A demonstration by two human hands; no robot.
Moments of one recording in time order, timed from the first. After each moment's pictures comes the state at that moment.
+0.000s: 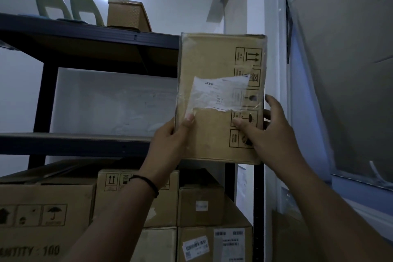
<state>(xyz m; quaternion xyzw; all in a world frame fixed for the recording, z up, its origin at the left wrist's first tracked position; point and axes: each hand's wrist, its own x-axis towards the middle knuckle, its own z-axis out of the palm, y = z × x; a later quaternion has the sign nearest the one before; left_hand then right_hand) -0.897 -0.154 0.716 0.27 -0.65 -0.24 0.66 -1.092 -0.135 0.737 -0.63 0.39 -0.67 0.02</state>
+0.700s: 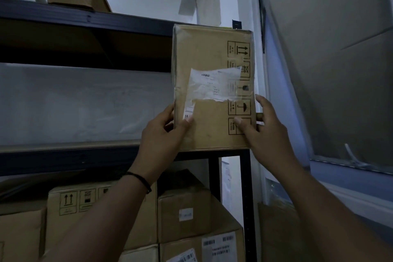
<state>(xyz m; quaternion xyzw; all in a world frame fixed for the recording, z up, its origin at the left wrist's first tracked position) -0.924 -0.230 0.724 0.23 -0.71 -0.16 0.64 -1.130 -0.200 0.719 -0.61 0.42 -0.67 -0.05</state>
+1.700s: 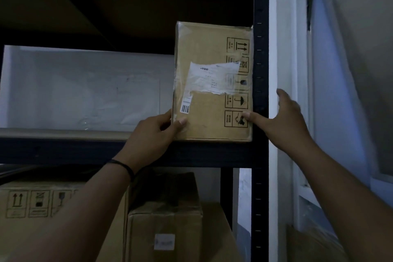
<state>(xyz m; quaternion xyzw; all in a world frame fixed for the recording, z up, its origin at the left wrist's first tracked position) -0.960 -0.356 0.727 0.43 -0.74 -0.03 0.51 -1.219 -0.359 0.749 -0.62 0.50 -0.60 -0.03</state>
